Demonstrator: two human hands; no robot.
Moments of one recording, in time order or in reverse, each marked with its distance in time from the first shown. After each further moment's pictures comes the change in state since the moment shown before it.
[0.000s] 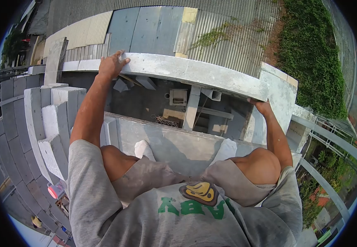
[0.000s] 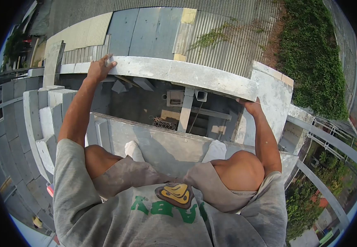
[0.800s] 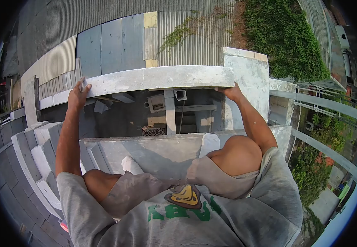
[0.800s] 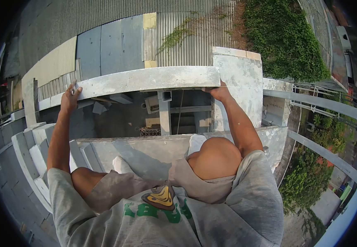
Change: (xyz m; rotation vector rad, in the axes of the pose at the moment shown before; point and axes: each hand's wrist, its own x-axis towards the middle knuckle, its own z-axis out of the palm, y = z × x) left_hand 0.008 -0.025 0.029 -0.324 0.167 0.121; right_hand 0.000 0.003 0.013 0.389 0.058 0.136
